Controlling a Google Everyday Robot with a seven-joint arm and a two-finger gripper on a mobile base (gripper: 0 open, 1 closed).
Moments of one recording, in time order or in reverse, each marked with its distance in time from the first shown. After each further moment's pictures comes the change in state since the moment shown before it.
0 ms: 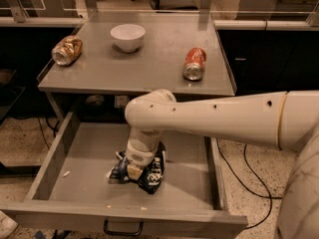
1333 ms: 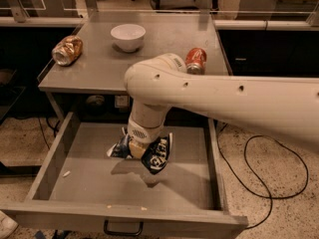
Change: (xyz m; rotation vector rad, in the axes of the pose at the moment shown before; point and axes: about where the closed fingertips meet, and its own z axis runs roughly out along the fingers) arm -0.006 -0.003 -0.099 0.112 0.005 0.083
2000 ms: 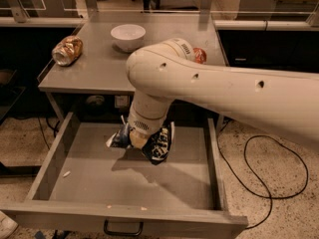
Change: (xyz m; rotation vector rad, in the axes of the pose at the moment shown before) arm -0.003 -0.008 -0.045 0.081 -0.049 -0.023
